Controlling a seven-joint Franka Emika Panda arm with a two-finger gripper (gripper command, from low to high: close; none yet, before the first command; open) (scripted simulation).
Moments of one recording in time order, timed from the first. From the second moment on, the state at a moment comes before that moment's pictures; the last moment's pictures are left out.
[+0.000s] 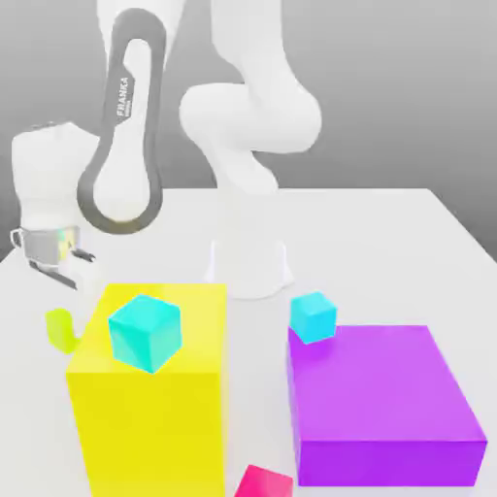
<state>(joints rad) -0.38 0.10 -0.29 -2.74 0.74 2.94 0.35</state>
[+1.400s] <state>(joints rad) 0.07 0.06 -0.10 -2.29 1.03 2.73 1.56</state>
